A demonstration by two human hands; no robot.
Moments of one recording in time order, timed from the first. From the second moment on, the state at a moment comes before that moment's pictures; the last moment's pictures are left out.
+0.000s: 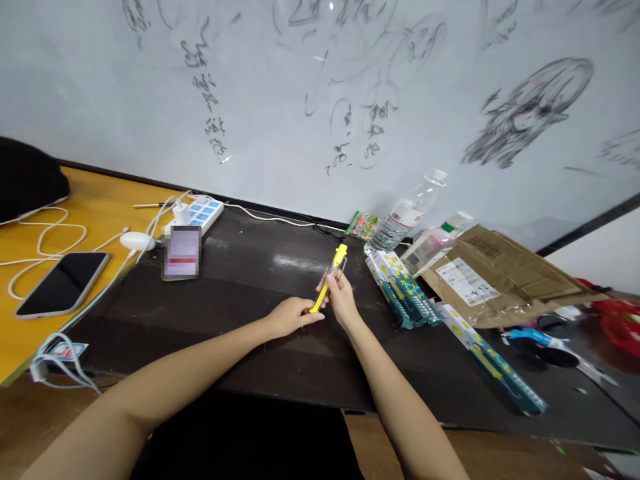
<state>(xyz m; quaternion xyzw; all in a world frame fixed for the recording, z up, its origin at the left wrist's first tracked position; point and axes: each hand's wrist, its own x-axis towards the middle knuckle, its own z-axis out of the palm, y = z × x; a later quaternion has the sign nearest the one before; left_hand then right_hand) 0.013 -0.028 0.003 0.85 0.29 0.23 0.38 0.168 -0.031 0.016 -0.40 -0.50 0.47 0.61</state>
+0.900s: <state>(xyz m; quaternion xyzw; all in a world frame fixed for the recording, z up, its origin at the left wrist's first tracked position) 0.009 -0.027 0.008 0.81 0.21 0.13 0.53 0.180 -0.033 0.030 -0.37 -0.46 0.48 0.65</state>
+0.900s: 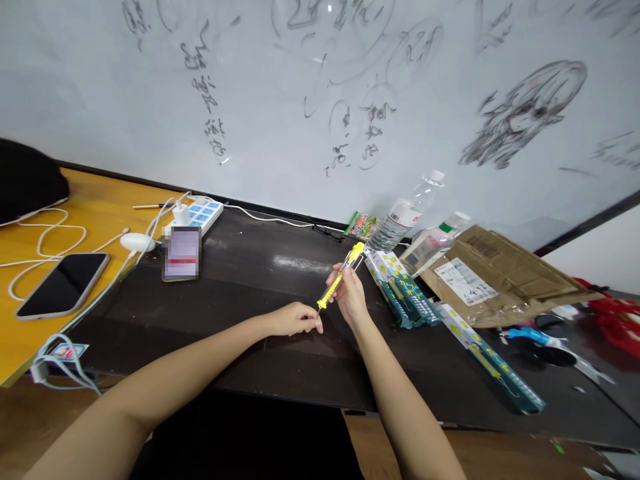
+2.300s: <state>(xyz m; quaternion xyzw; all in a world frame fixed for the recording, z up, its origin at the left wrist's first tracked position) 0.005 -0.026 0.005 0.80 0.13 0.10 0.57 0.175 -0.030 0.024 -0.36 -0.46 0.51 0.63</state>
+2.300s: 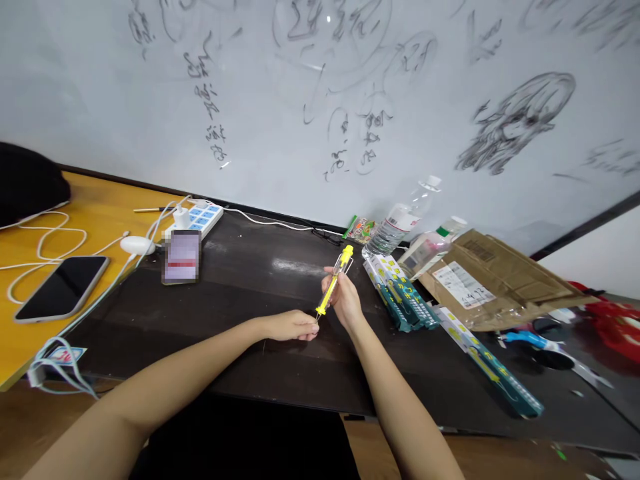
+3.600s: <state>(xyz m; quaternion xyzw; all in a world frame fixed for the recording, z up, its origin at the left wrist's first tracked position) 0.004 -0.023 0.008 0.79 0.14 0.05 0.59 0.174 -0.035 0.031 -0.35 -0.48 0.52 0.62</state>
